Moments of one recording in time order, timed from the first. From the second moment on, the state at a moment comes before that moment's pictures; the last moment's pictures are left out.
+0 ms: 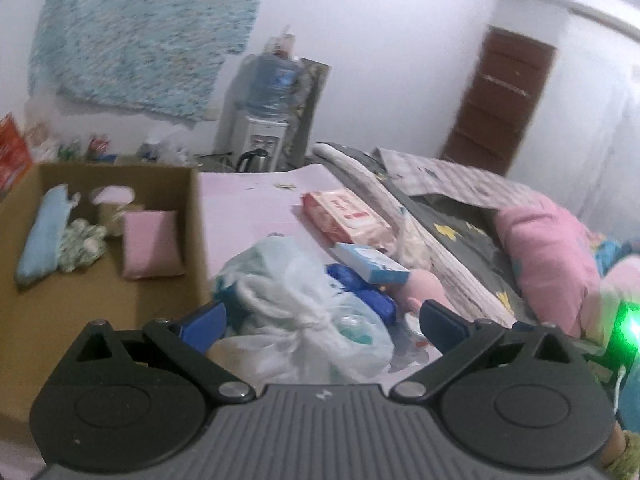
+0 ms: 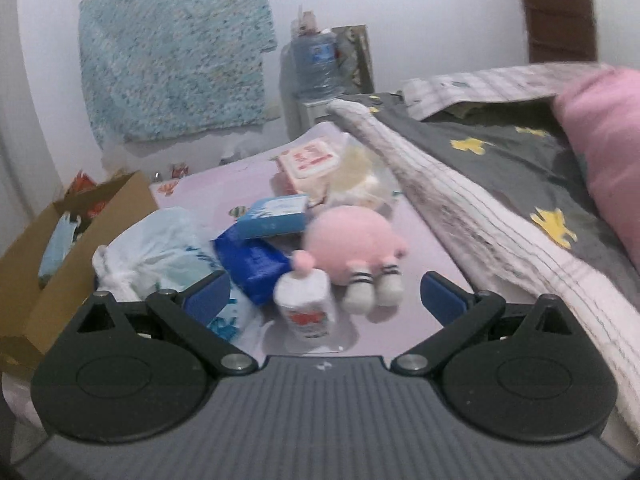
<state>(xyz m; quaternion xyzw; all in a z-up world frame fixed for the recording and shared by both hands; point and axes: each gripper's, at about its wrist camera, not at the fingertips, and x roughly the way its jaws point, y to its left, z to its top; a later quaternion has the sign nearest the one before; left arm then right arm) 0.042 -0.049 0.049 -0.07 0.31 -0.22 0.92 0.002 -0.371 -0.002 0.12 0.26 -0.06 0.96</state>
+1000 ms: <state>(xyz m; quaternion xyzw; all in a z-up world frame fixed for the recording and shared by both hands) 0.114 -0.280 -0.042 0.17 0.37 -0.30 0.86 0.058 -0.489 -0.063 0.34 0.27 0.06 0.90</state>
